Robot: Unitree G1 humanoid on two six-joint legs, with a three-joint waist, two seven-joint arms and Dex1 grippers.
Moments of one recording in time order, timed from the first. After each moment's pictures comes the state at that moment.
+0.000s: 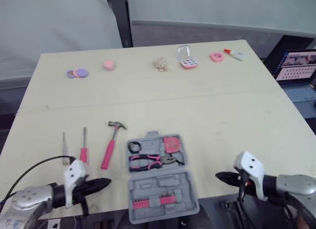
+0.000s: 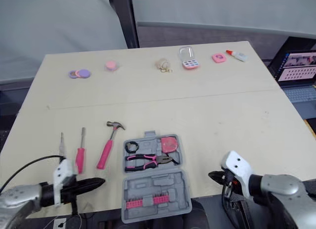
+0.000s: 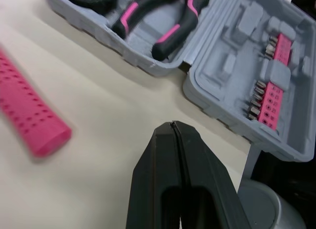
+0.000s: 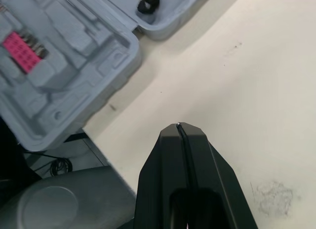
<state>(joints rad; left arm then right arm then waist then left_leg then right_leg) 0.35 0.79 0.16 -0.38 -0.40 0.46 -0.89 0.24 -0.85 -0.10 -0.54 0.32 0.63 0.90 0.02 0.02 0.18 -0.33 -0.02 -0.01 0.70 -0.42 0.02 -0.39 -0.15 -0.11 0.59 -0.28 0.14</state>
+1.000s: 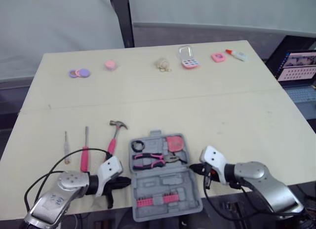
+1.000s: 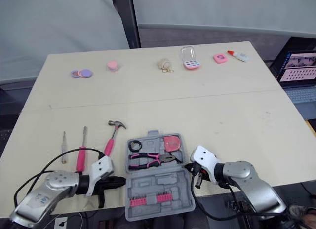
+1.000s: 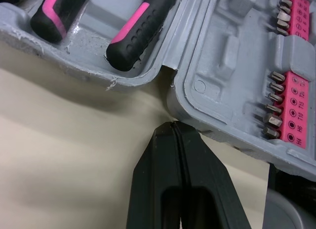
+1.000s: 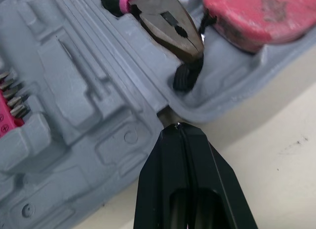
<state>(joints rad) 0.12 0.74 -0.14 -0.36 -0.24 0.56 -0.84 -0.03 -0.71 0.23 -0.38 0.18 0.59 0.84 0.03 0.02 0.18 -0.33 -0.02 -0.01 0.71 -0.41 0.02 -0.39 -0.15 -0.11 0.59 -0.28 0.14</state>
